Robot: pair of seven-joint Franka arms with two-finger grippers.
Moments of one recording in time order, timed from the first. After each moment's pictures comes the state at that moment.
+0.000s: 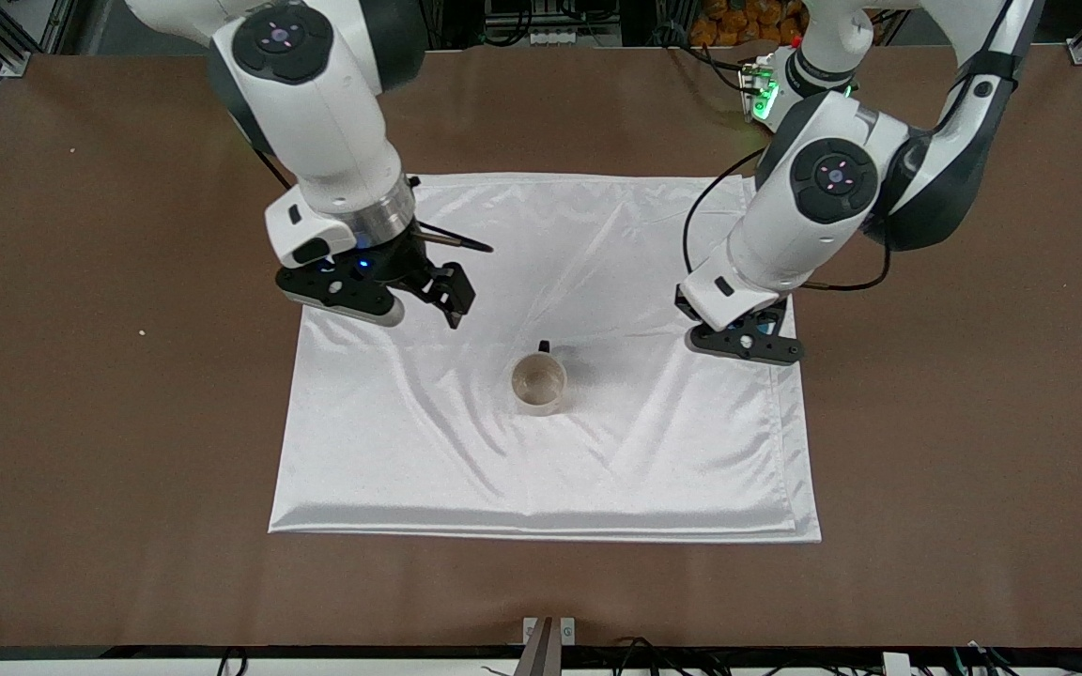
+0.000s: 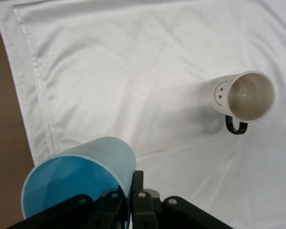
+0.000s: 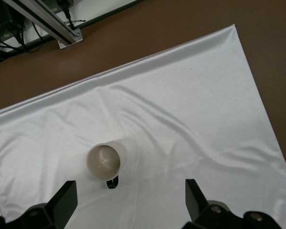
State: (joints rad) left arm -0.08 0.34 -0.50 -1.62 0.09 1.93 -0.43; right arm 0.41 0.31 0.18 -1.37 -0.10 1.86 0.94
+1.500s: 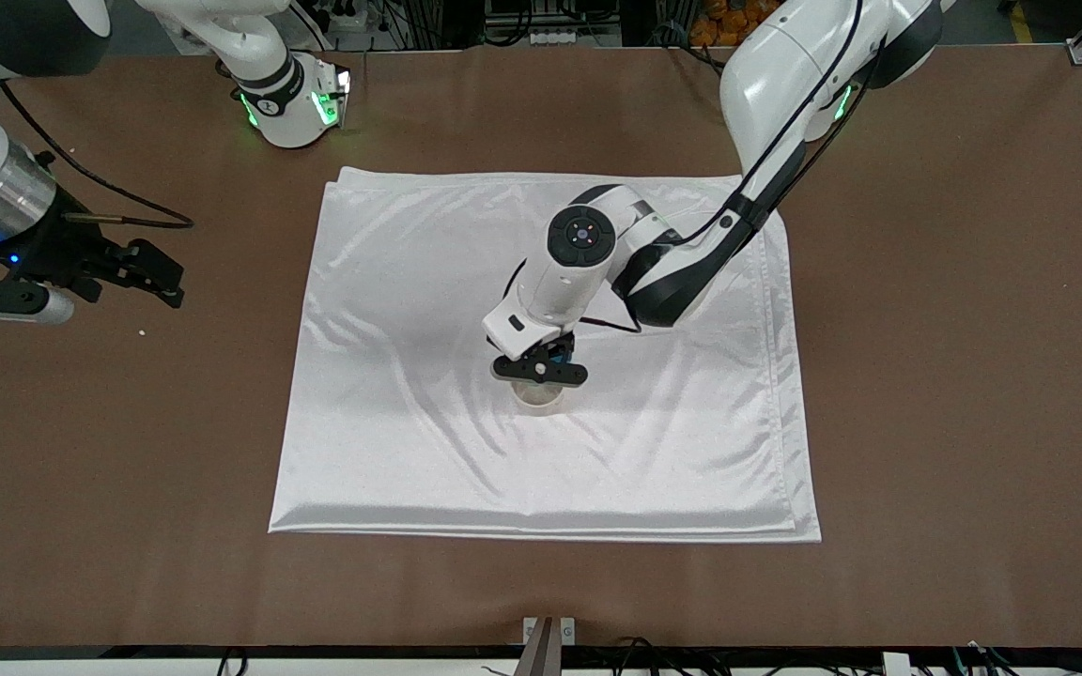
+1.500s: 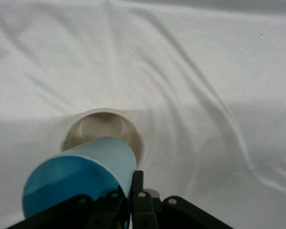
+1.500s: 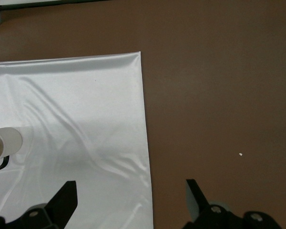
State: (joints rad) left arm -0.43 0.83 -0.47 -1.25 0.25 2.23 -0.81; right arm -0.02 0.11 0.18 -1.46 -0.04 1.63 0.26
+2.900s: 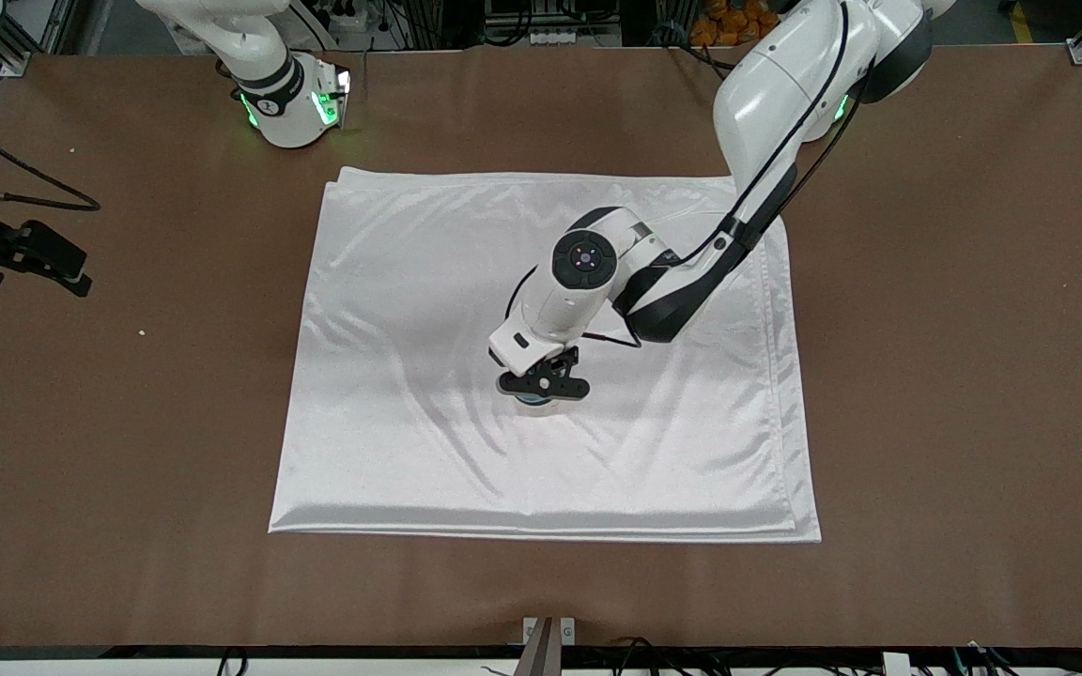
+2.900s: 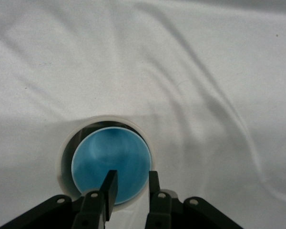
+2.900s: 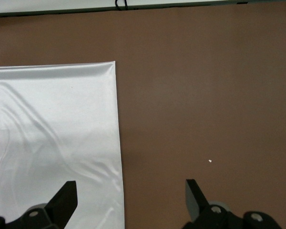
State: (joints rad) left arm -0.43 0.89 -0.45 -1.24 0.25 2.28 -0.80; right arm -0.02 0.07 0.05 -1.46 -0.04 1.63 0.10
